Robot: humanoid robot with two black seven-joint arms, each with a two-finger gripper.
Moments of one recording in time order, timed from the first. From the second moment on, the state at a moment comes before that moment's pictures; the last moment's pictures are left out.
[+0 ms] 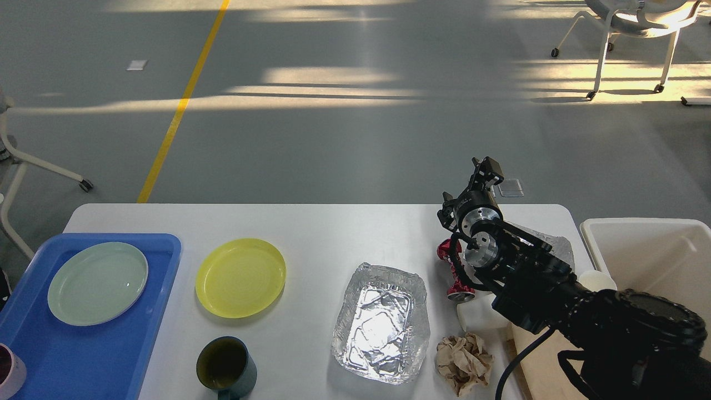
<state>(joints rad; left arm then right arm) -1.36 0.77 1.37 -0.94 0.53 -0.51 -0.03 0.88 0.09 0.32 0.30 0.38 -0.11 0.37</state>
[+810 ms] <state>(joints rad) -1.23 0.81 1.24 -0.89 0.54 -0.46 -0.03 0.88 0.09 0.32 0.30 0.38 -0.11 0.37</state>
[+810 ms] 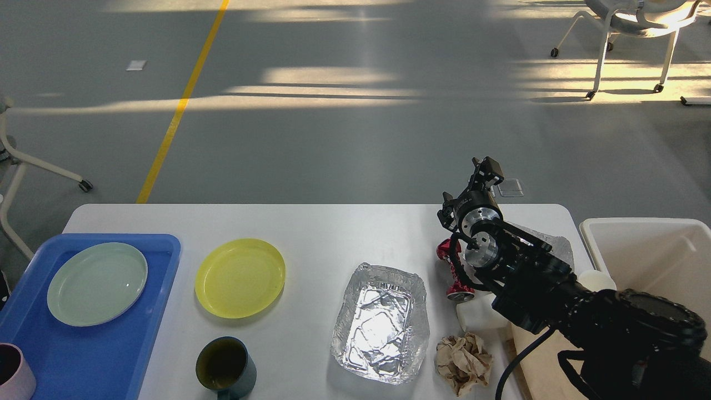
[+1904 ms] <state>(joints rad) -1.85 0.93 1.27 -0.92 0.49 -0.96 -0.05 0.88 0.09 0.32 0.30 0.38 -0.11 0.37</state>
